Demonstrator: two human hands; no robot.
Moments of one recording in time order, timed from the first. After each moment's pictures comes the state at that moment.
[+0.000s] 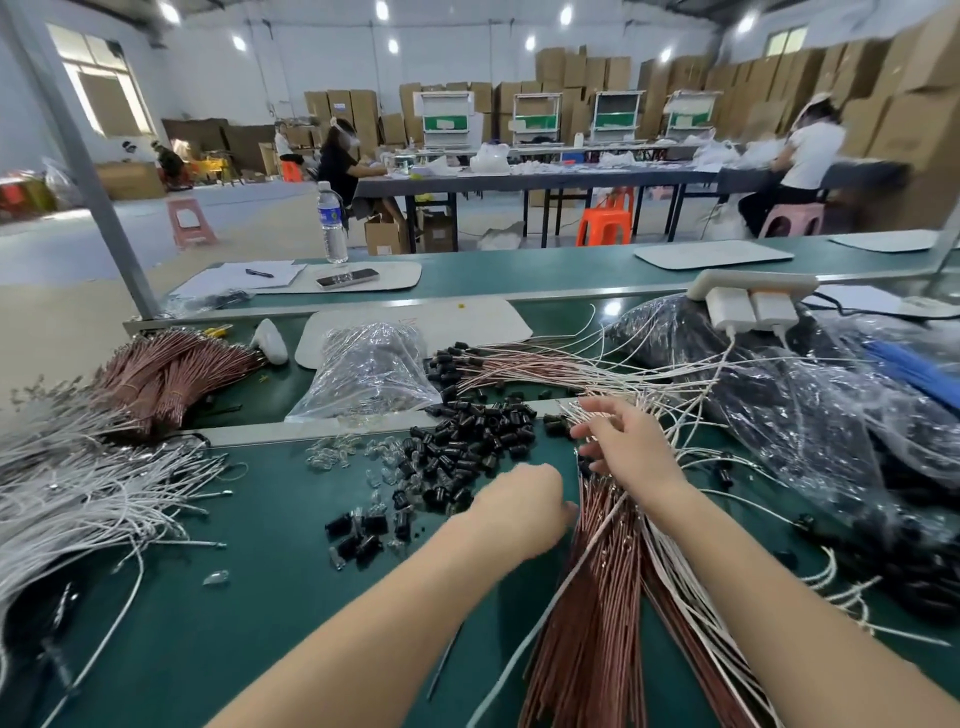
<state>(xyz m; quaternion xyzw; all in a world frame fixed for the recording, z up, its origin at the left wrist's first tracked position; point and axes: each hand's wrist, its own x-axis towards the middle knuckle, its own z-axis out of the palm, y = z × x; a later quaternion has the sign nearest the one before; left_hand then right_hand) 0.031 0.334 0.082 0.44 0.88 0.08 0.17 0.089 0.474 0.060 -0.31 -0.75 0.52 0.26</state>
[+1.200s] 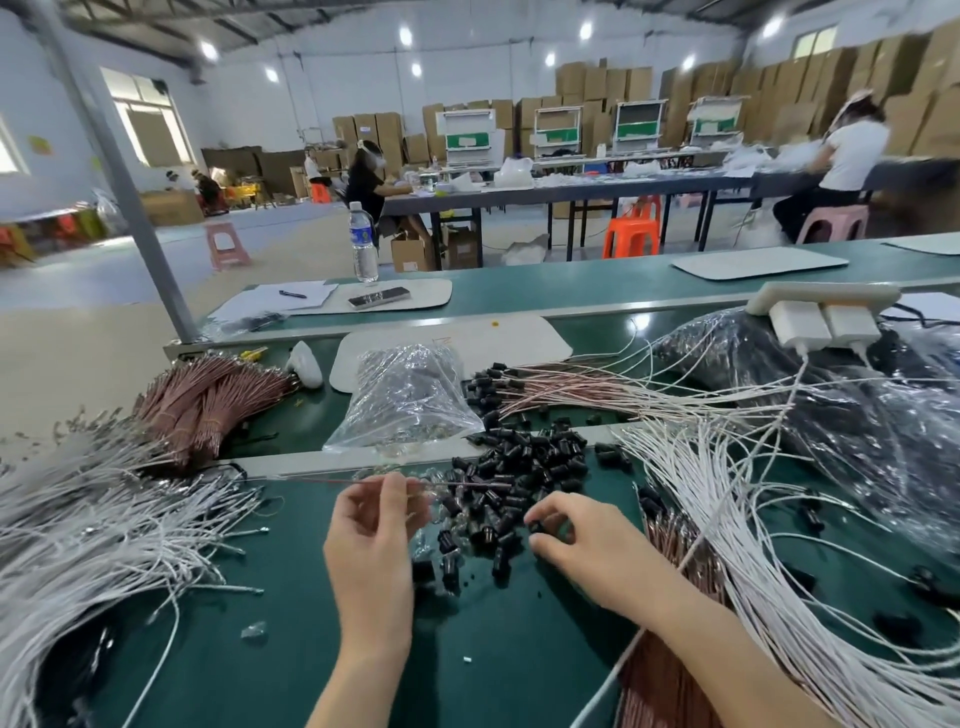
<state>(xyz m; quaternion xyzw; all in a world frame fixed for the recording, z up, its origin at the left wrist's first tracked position) -0.044 0.230 0.033 0.07 0.58 0.81 -0.02 0.058 0.407 0.029 -0.18 -0.92 0.34 0.10</state>
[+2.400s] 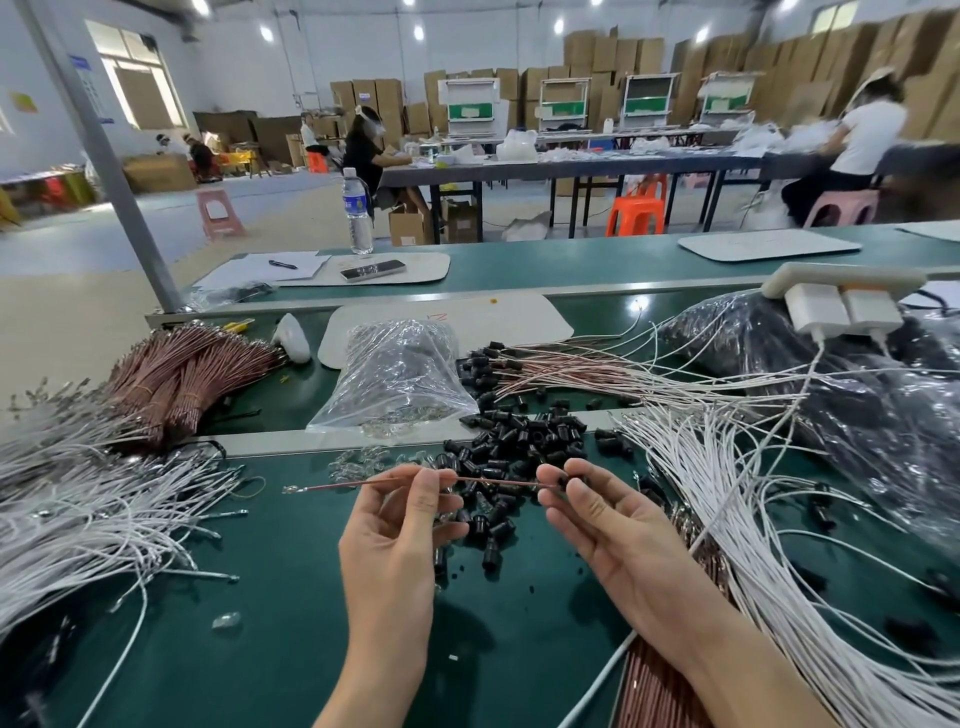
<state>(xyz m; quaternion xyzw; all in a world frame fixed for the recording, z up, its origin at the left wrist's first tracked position) -0.021 0.243 0.030 0.13 0.56 0.82 0.02 0.074 0.403 0.034 -0.13 -0.39 0.89 0.19</state>
